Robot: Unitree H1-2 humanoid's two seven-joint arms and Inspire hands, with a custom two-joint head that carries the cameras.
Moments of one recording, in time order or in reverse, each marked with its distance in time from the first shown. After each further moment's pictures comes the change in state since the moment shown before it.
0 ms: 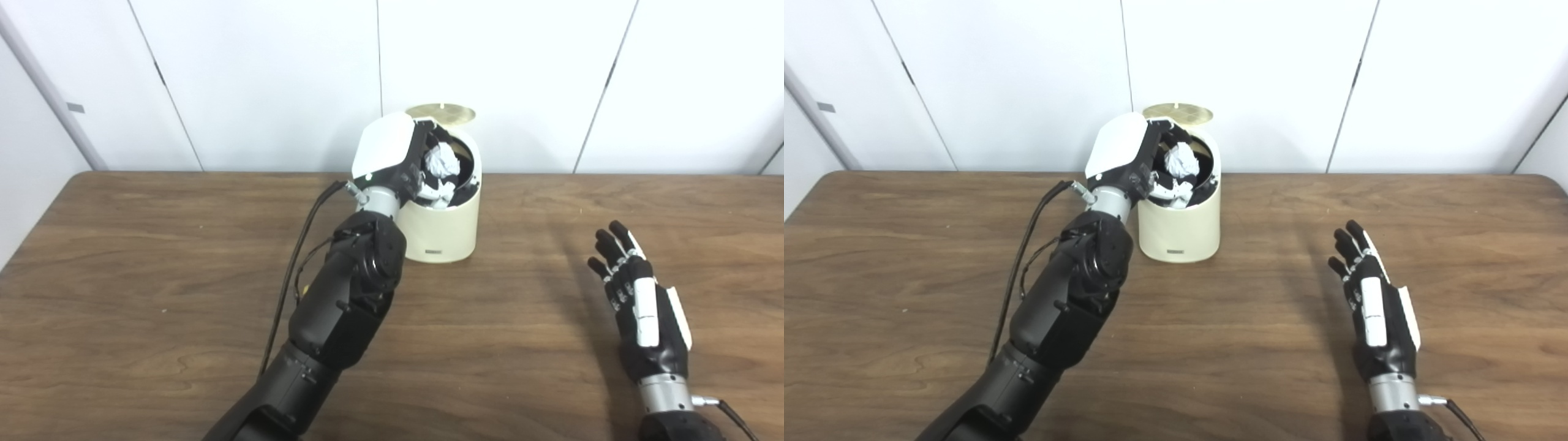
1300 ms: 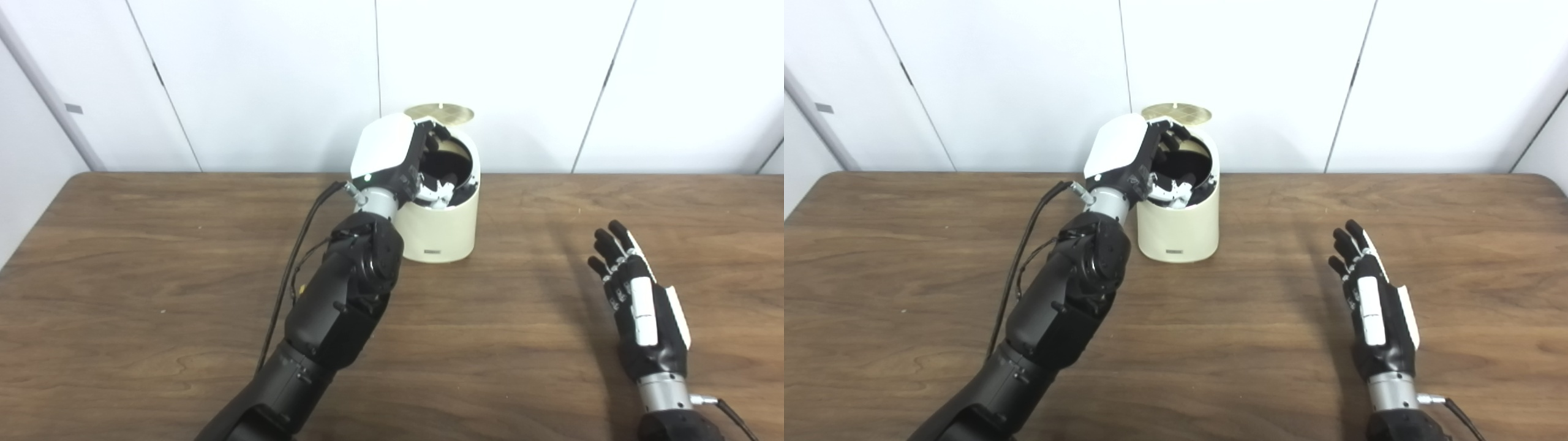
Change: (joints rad) left arm 0.000 0.023 -0.023 0.000 0.004 -0.005 0.002; right arm -0.005 -0.001 0.001 0.007 0.007 0.001 0.001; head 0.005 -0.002
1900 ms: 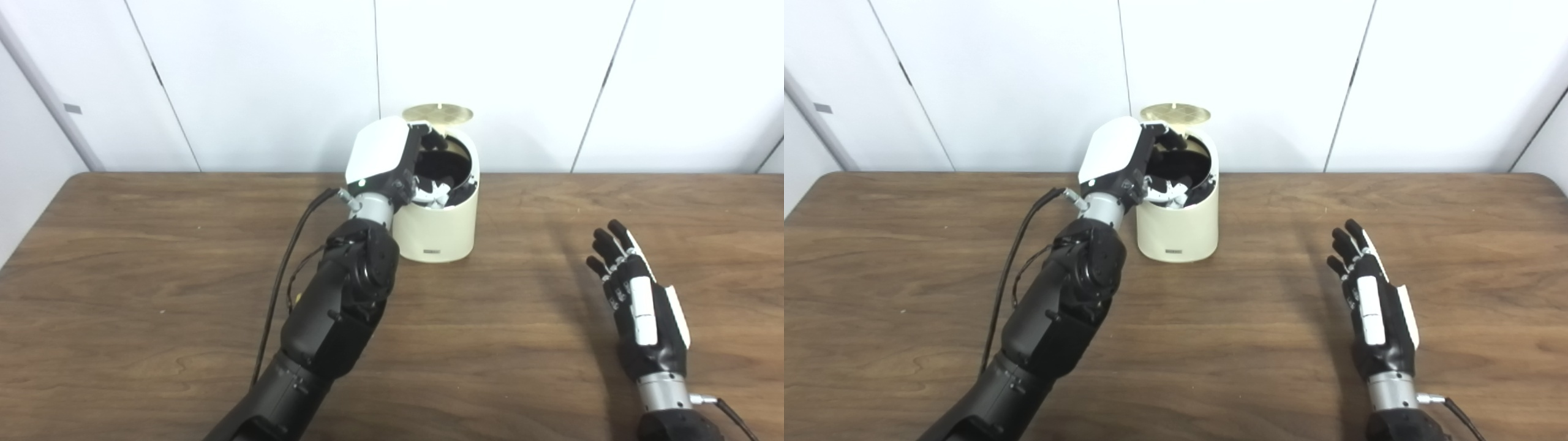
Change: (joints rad) left arm 0.044 -0.003 0.029 -0.036 -0.018 -0.033 0.052; right arm -0.001 -0.001 0.001 0.002 0.004 0.000 0.001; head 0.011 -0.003
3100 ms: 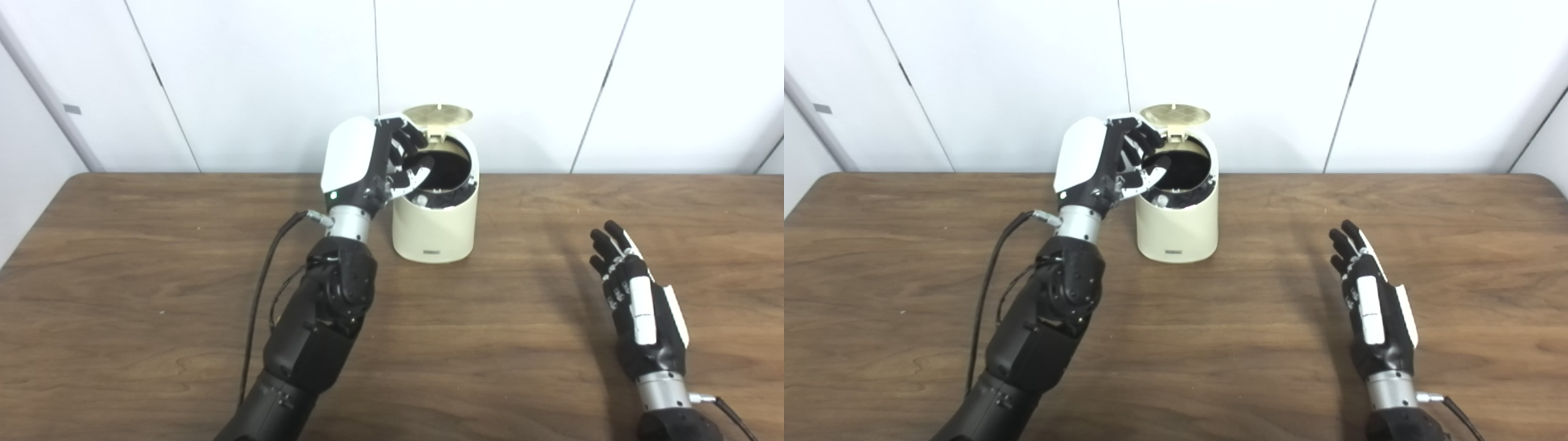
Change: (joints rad) left arm 0.072 0.020 0.078 -0.018 -0.116 -0.211 0.211; right arm -0.004 -0.008 0.006 0.008 0.016 0.001 0.001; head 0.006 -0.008
